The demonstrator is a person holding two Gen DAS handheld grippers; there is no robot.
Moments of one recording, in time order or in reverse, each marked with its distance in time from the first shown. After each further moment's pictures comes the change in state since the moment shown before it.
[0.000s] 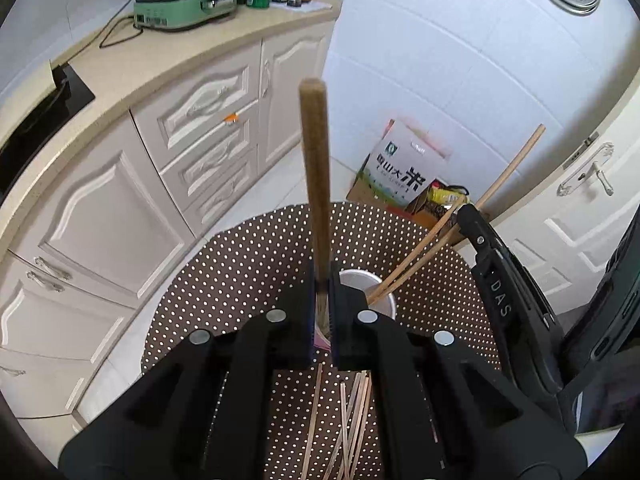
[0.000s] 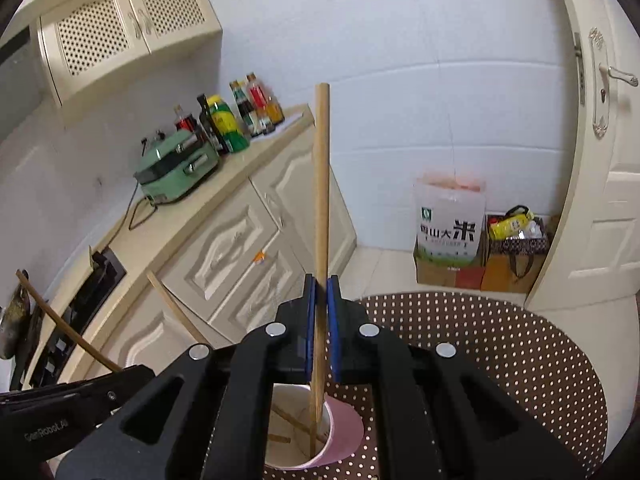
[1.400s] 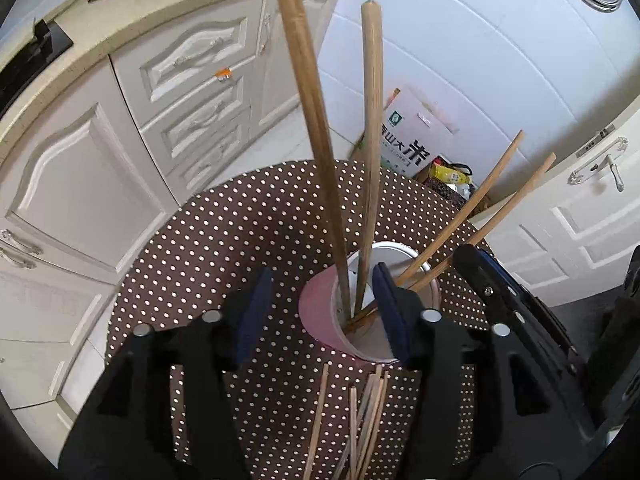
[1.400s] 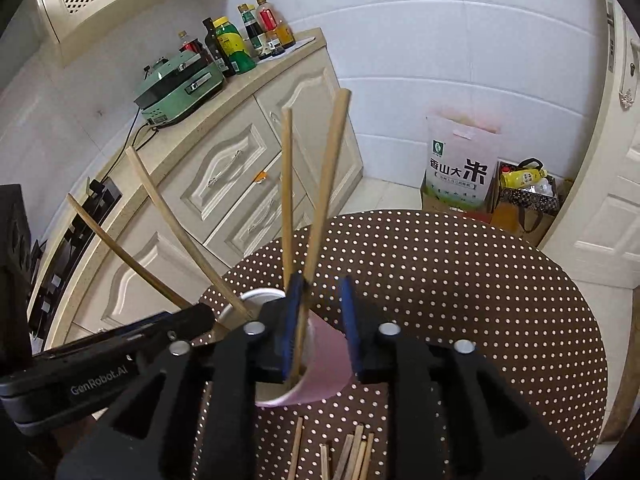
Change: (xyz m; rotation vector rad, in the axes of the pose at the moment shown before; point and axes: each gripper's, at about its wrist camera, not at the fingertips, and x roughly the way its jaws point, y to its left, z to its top) left arm 0.069 0.023 -0.025 -0.040 0.079 -0.034; right arm 0.024 -0.013 -0.038 -0.061 0.256 0.025
